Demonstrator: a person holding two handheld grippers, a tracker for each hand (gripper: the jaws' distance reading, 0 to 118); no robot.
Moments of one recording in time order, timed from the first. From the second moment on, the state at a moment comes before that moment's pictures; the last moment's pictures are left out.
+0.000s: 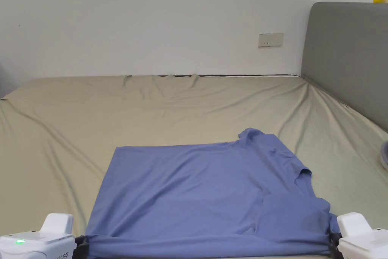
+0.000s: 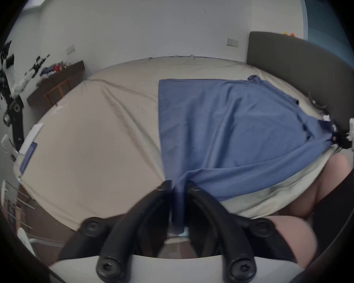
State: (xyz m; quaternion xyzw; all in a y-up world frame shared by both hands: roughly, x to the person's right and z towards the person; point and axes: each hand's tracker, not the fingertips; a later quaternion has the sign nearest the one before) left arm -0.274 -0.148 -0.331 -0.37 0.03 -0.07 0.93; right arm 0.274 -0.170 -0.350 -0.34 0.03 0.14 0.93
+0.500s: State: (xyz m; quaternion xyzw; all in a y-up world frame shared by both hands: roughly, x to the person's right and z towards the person) left arm -0.263 -0.002 -0.219 -0.11 0.02 -0.02 0.99; right arm 0.279 -0.027 -0.273 -0.05 0.03 0.03 1.00
